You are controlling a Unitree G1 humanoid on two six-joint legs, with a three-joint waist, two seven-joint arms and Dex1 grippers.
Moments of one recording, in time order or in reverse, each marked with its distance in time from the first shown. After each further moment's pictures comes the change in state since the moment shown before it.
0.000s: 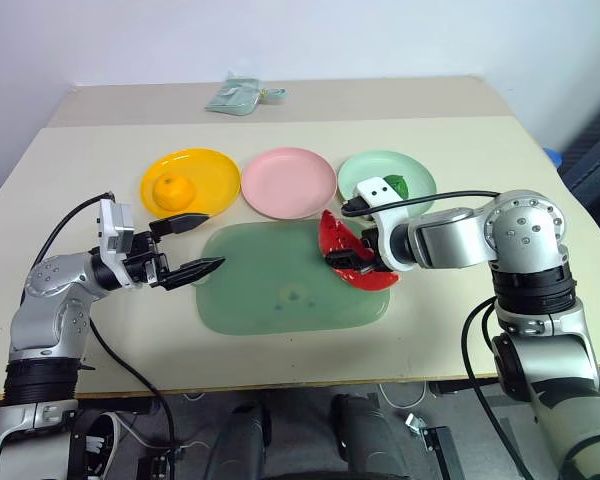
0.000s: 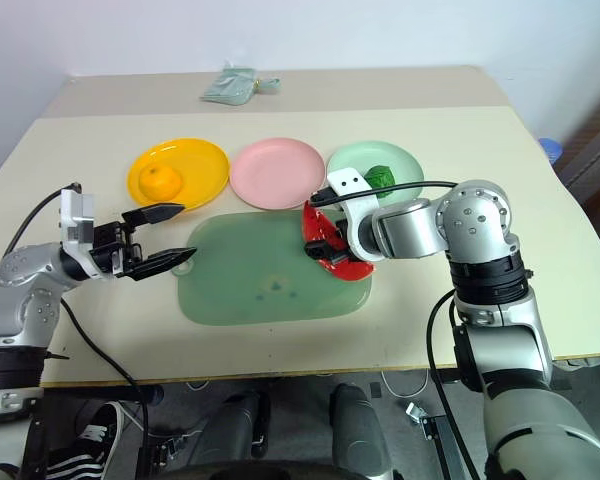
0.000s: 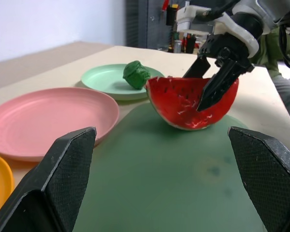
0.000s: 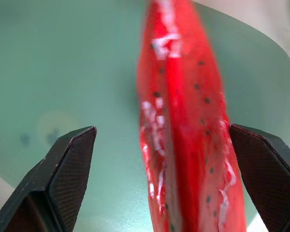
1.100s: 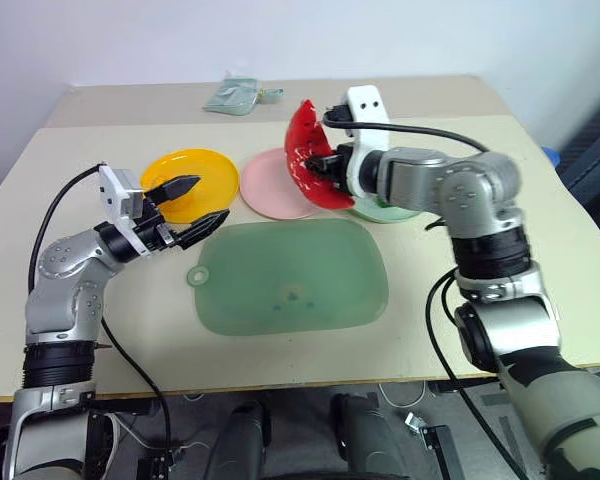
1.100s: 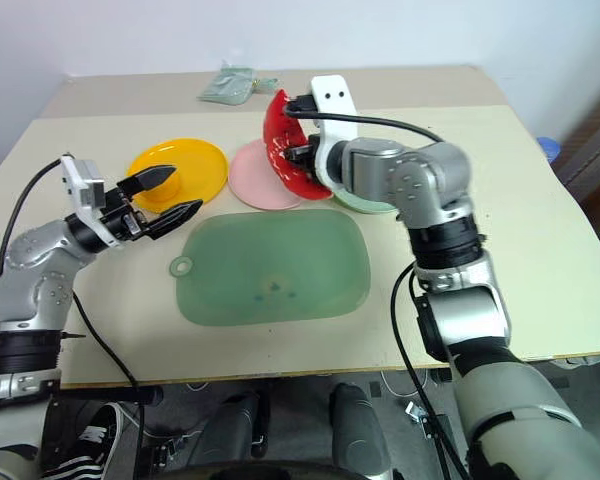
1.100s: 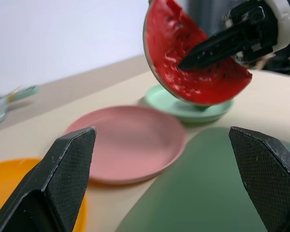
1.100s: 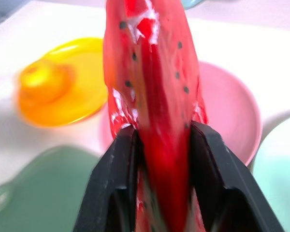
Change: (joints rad) left arm -0.094 -0.075 0.004 -0.002 0.112 0.010 0.356; right arm -0.241 0.213 0.112 0.345 -0.715 -0.667 0.521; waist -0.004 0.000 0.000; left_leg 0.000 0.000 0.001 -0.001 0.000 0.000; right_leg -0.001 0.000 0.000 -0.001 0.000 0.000
